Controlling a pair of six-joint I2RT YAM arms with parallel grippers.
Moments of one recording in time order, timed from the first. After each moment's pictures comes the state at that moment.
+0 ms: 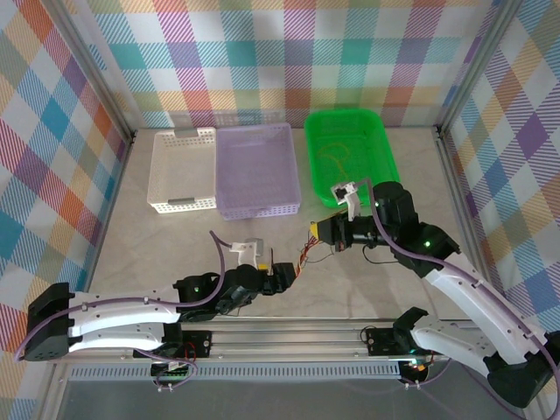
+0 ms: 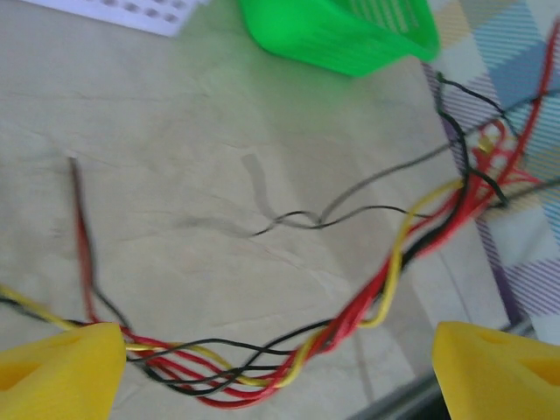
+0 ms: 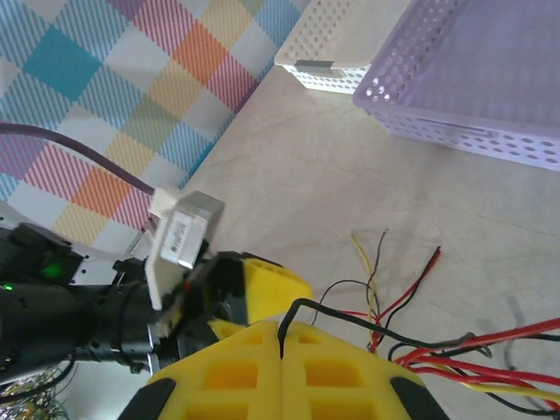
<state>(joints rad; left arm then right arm) -1.27 1.00 0.53 -0.07 -0.40 -1.04 0.65 0.94 0.99 -0.55 -0.55 0.44</state>
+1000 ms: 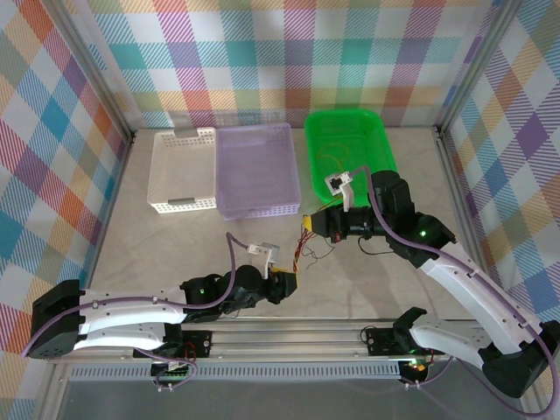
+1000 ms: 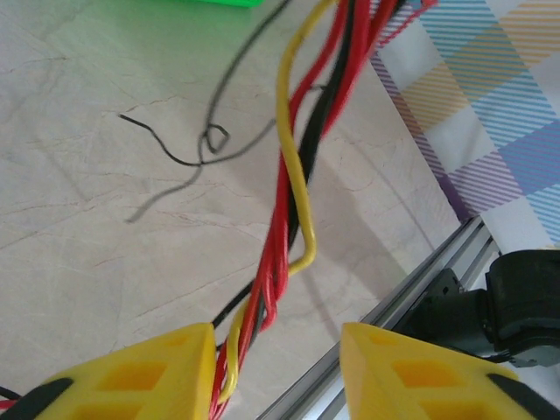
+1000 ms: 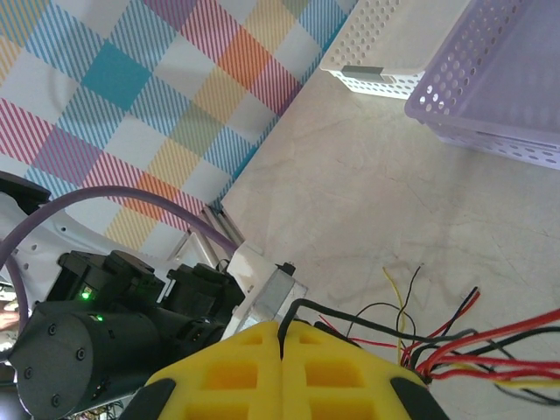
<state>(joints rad) -1.26 1.05 0.49 0.08 -0.24 -0.86 0.65 1.00 1.07 -0.52 -0.62 0.50</state>
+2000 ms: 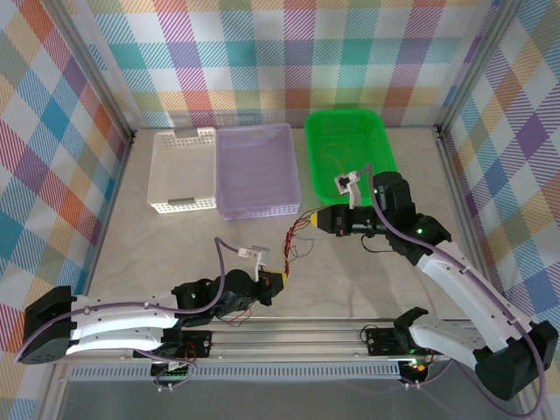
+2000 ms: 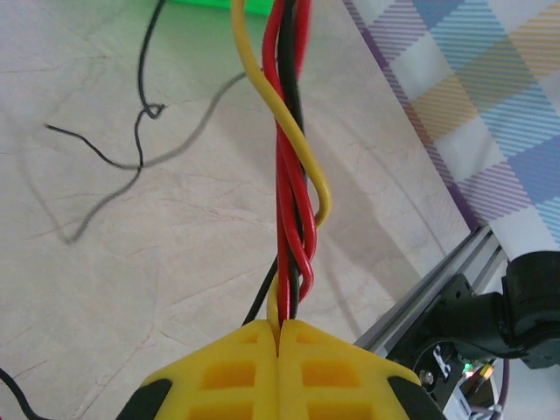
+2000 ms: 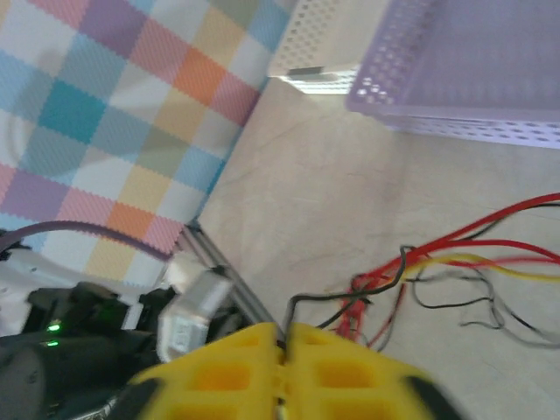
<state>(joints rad) -1.25 0.94 0.39 0.10 -0.29 -0.88 0.51 1.02 0.96 -0.48 -0.64 0.56</state>
